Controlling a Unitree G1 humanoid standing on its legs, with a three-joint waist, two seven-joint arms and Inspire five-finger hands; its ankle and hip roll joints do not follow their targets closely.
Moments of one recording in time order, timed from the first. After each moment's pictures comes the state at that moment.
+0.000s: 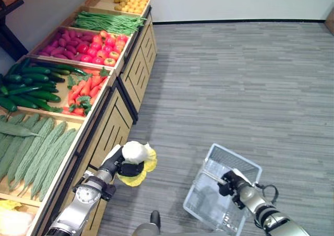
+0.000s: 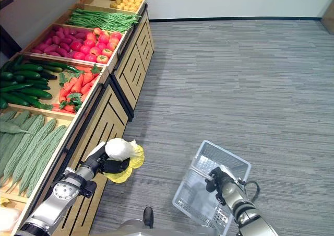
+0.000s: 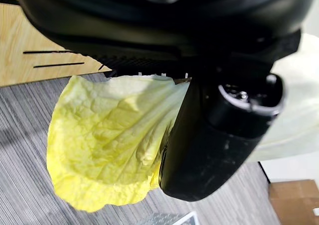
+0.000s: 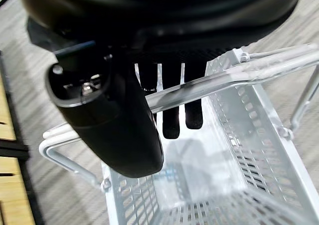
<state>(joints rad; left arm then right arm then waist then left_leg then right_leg) 0.12 0.62 -0.24 0.09 -0.10 0.04 -0.07 -0.30 -0.34 0.36 1.05 -0.22 0.11 -0.05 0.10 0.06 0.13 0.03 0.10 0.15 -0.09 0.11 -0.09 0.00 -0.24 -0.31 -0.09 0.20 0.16</state>
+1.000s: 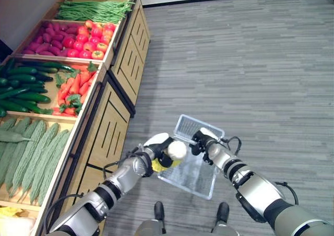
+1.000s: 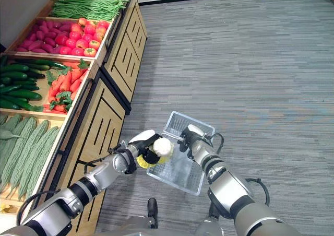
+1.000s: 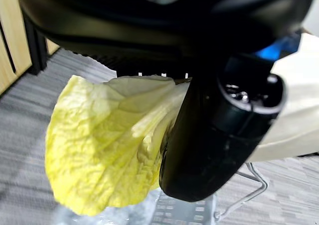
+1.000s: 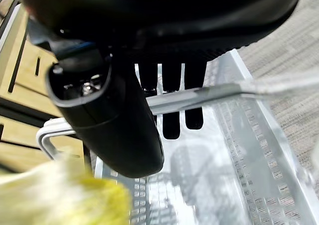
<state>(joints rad) -0.44 0.32 -0.75 0.55 0.32 0.08 -0.04 -0.74 -0.14 0.60 1.21 -0.23 0.16 -0.06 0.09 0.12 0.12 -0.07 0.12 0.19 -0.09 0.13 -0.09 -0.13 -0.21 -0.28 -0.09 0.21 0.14</state>
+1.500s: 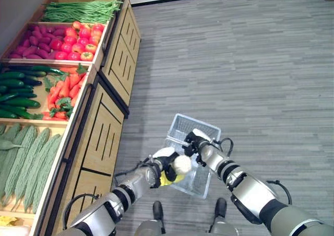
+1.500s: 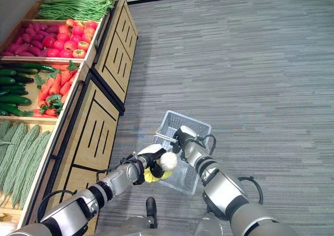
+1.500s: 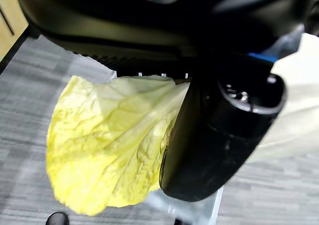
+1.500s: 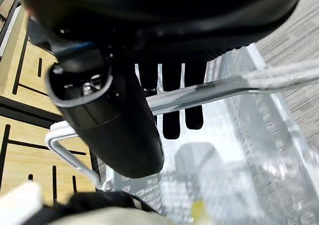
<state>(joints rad) -0.45 0.21 -0.85 0.80 0.34 0.08 0.00 -0.74 -0.08 0.64 1.20 -0.15 0.16 -0.10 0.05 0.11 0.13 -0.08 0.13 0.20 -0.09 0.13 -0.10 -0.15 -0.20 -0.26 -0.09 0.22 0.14</state>
